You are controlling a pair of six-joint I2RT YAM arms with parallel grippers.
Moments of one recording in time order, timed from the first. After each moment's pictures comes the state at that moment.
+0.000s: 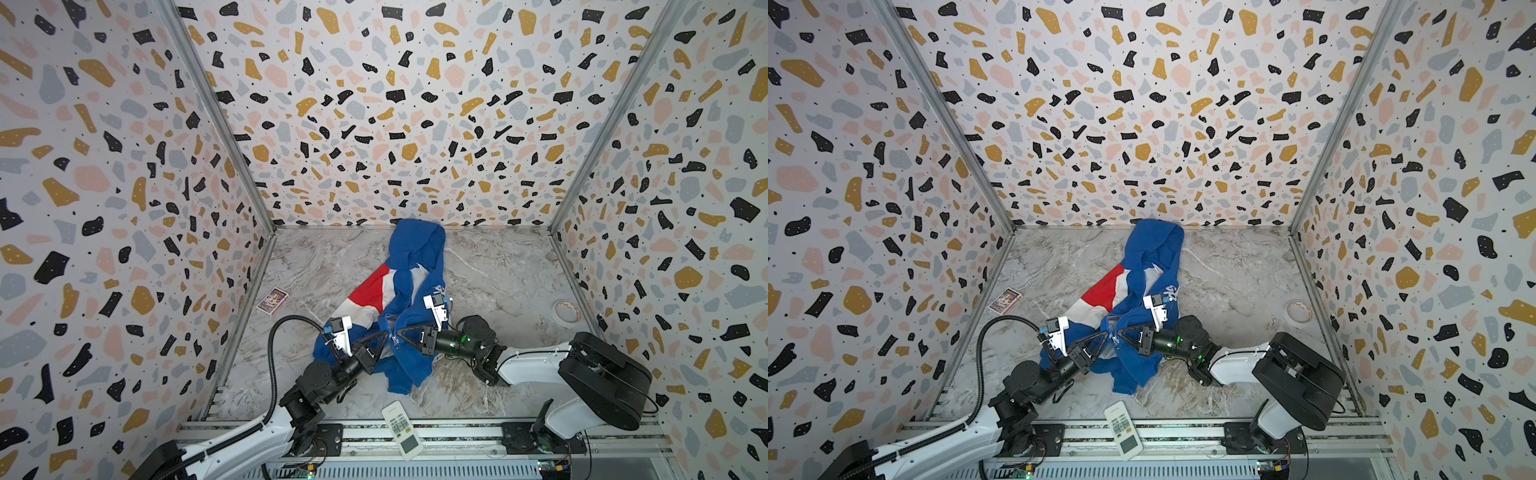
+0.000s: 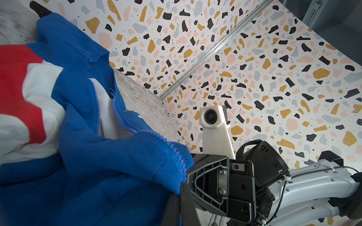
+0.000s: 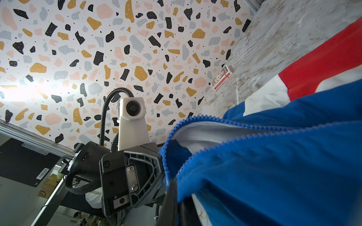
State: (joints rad) left arm -0.84 0.65 0.01 0.72 -0.02 -0.90; right arm 0.91 1.53 0.47 1.07 -0.46 0.94
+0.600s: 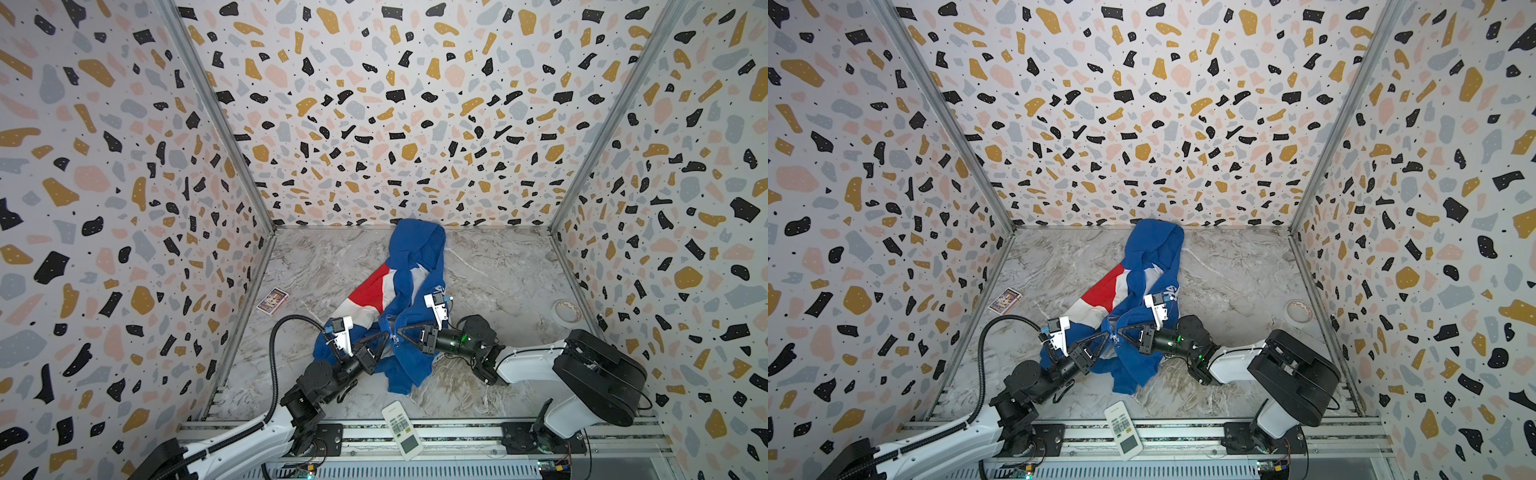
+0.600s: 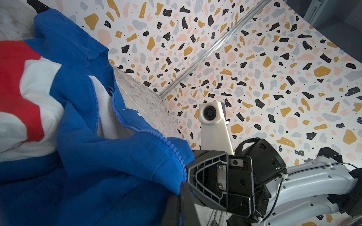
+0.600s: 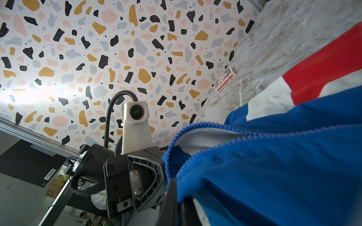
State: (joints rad) left arm -0.84 0.66 0.01 0.73 -0.01 -0.91; right arm 0.89 1.55 0.47 1.12 -0.48 0.97
